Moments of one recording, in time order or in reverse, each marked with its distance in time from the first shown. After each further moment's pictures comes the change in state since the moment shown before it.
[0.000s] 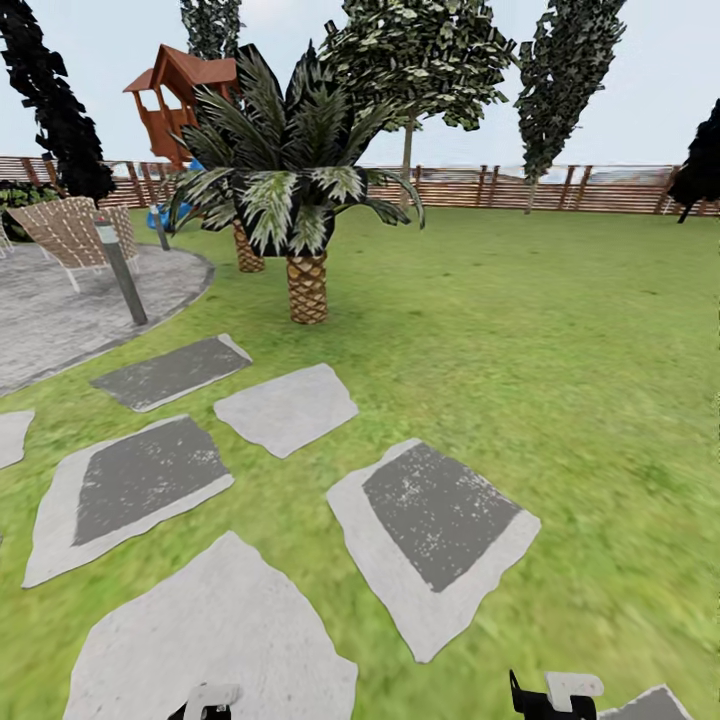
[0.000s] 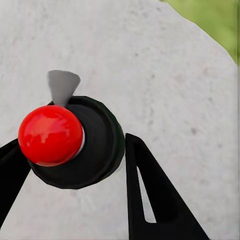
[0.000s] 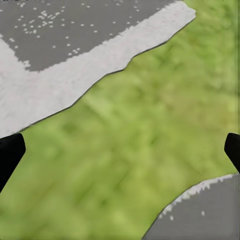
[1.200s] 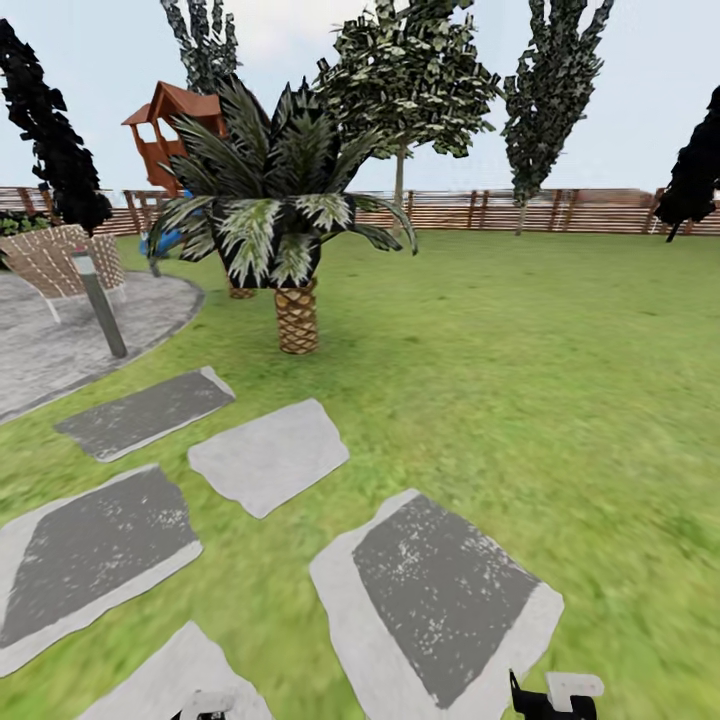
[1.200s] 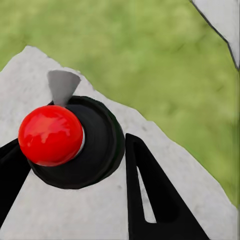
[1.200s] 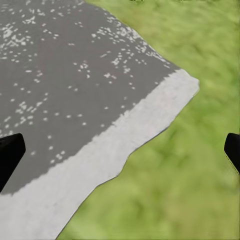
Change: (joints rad) left arm 0.014 0.009 0.002 -0.002 0.006 -0.001 0.000; right arm 0.000 0.000 0.000 0.000 0.000 0.002 0.000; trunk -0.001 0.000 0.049
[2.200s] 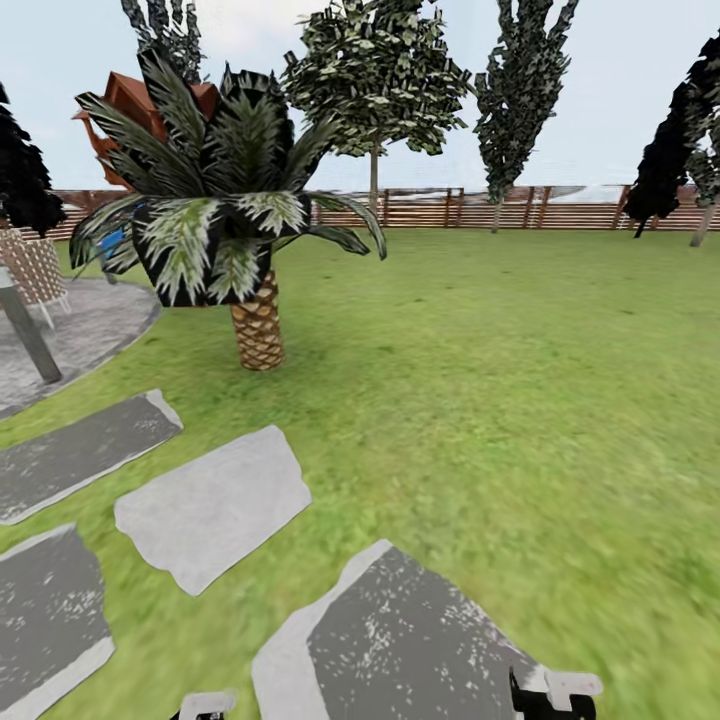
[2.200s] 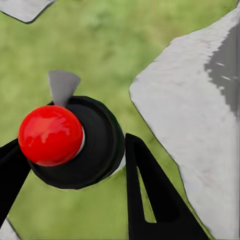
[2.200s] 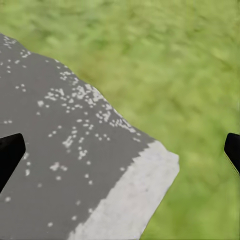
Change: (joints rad) left arm 0.000 0.003 -0.002 0.001 -0.003 -0.002 0.000; right arm 0.000 0.000 0.000 -0.003 0.000 0.000 0.001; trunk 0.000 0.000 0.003
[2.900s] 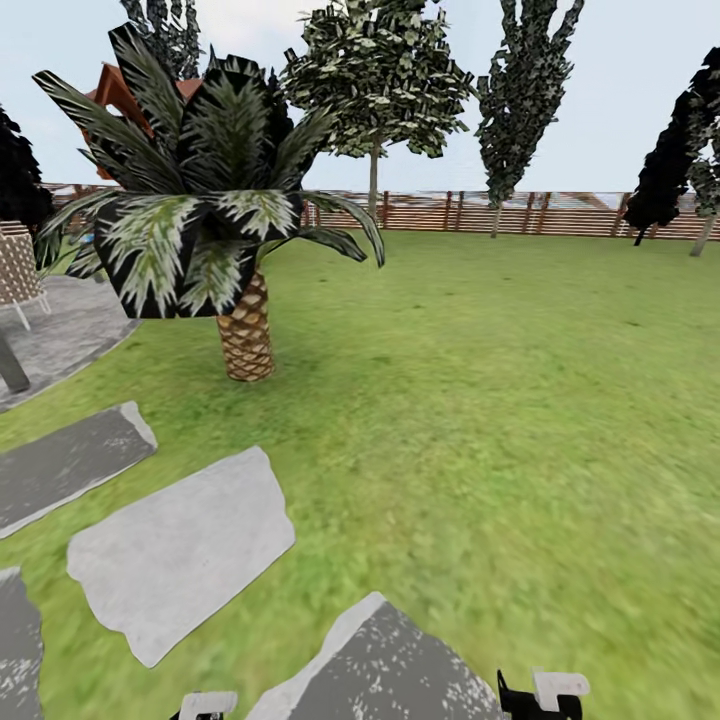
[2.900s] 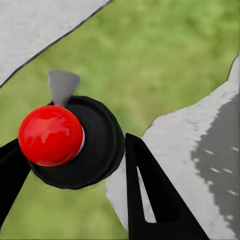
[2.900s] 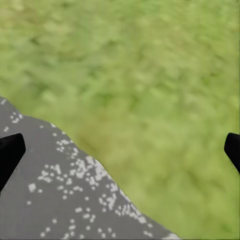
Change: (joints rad) left arm 0.000 0.000 0.000 0.000 -0.001 0.000 0.000; right arm 0.000 0.031 0.001 0.002 0.003 -0.002 -0.001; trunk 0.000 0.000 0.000
